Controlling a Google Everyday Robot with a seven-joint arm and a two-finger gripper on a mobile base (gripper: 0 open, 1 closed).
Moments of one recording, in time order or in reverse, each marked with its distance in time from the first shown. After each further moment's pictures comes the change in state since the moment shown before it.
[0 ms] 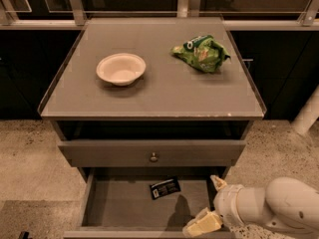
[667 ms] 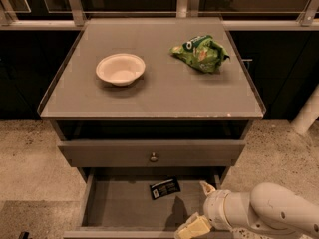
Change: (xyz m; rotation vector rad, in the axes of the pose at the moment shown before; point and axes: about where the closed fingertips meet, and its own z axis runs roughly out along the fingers) arm 0.016 0.009 0.047 -0.051 -0.014 0.002
